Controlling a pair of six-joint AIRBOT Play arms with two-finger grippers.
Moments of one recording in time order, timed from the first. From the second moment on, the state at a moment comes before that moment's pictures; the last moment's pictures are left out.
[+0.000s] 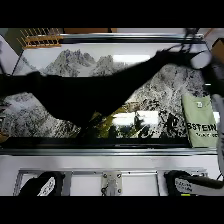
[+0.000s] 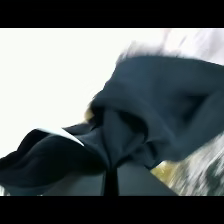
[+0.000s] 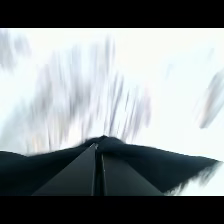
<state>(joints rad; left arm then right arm) 0.12 -0.91 1.32 1.19 -1.14 -1.61 0.02 -1.37 1.61 -1.14 0.73 1.44</state>
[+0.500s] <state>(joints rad) 0.12 -0.50 1.48 1.18 -1.24 -1.78 -0.05 -0.85 1.73 -1.26 0.74 1.44</state>
